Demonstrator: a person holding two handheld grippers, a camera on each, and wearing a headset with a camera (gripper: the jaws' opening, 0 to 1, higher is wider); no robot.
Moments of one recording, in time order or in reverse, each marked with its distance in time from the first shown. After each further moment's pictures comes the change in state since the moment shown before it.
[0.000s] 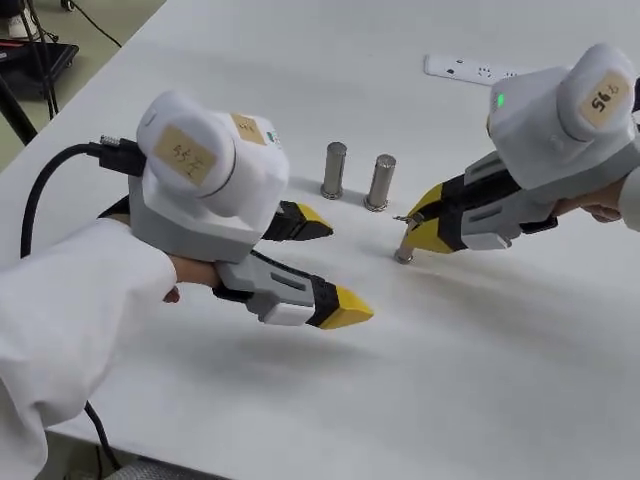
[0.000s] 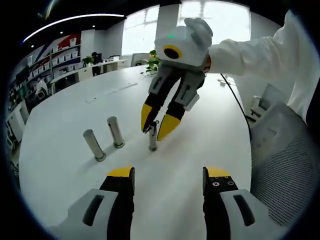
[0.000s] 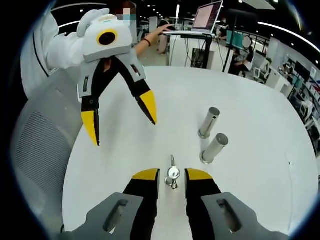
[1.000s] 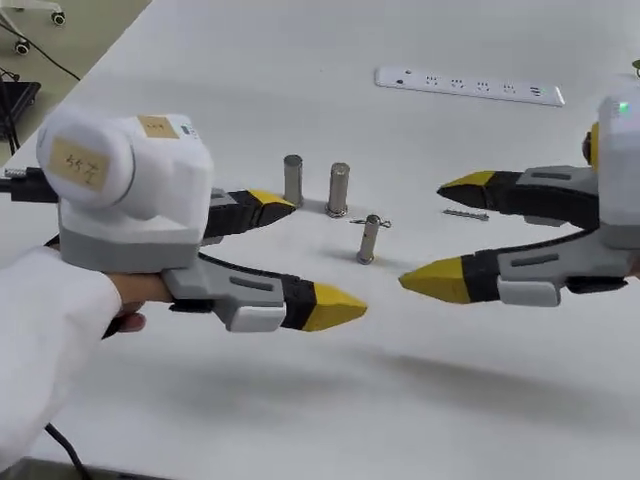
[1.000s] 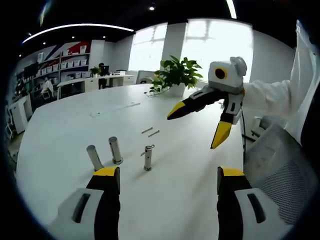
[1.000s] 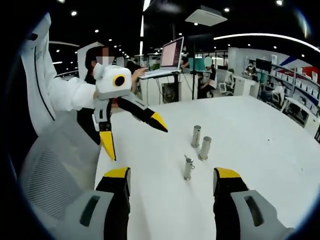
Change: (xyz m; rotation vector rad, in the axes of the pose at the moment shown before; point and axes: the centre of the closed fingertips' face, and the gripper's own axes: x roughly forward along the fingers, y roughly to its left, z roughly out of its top) left arm -0.016 -0.015 0.035 -0.068 -0.172 0.013; right arm -0.087 0.047 0.004 0.282 -0.338 -0.217
